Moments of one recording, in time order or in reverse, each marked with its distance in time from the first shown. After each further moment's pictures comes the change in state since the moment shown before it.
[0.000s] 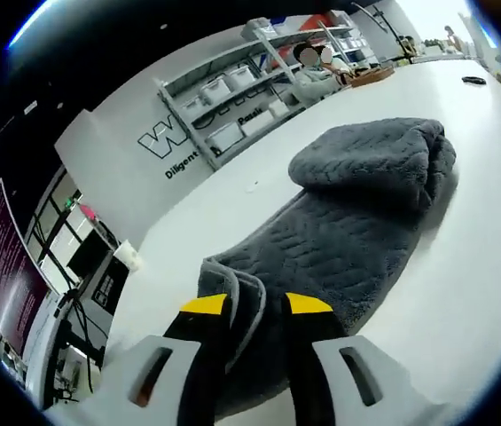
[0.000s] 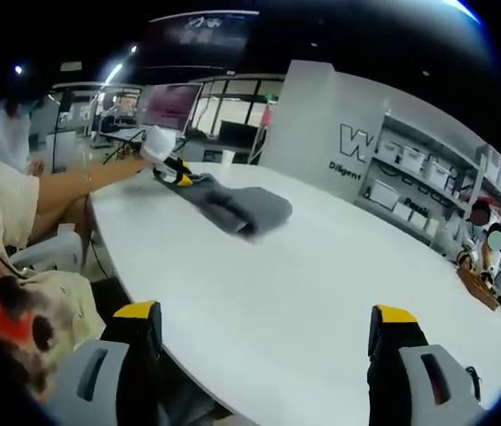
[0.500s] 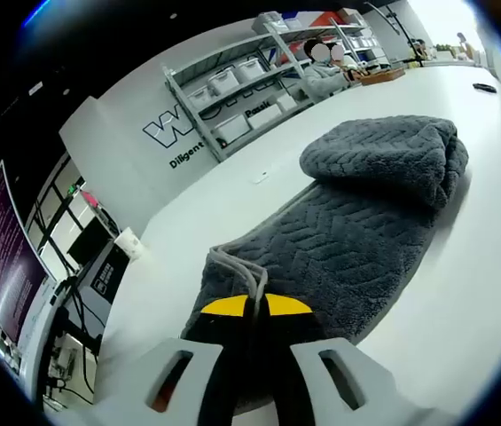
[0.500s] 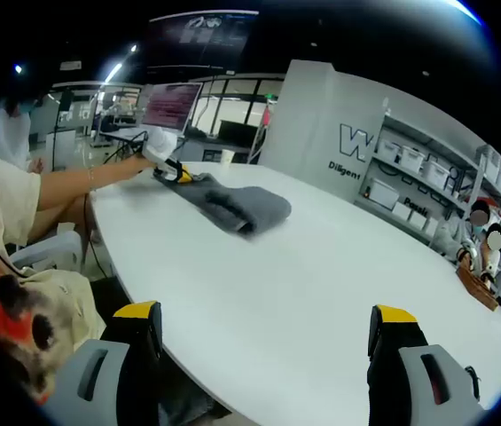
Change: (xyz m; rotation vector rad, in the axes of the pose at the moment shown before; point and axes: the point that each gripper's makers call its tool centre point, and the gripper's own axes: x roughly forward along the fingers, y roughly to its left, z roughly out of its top) left arm -0.012 0.009 -0.003 -0.059 0.006 0.035; right arm -0.001 -0.002 -0.001 -0.002 0.004 -0.002
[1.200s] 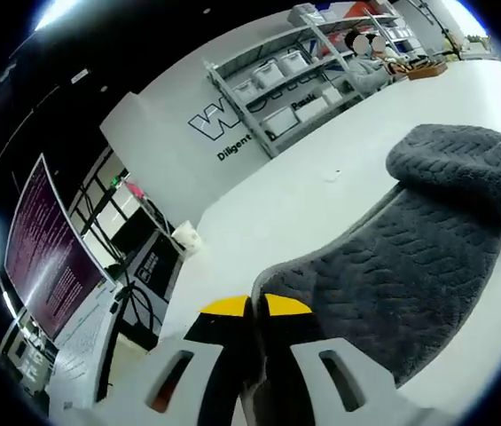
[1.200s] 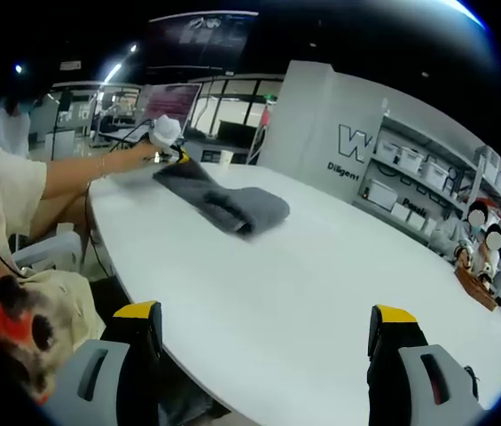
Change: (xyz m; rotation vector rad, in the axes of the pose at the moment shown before) left arm 0.026 0.113 -0.001 -0.042 0.046 0.257; right arm -0.002 -0.003 0.002 -0.003 -0.004 -0.007
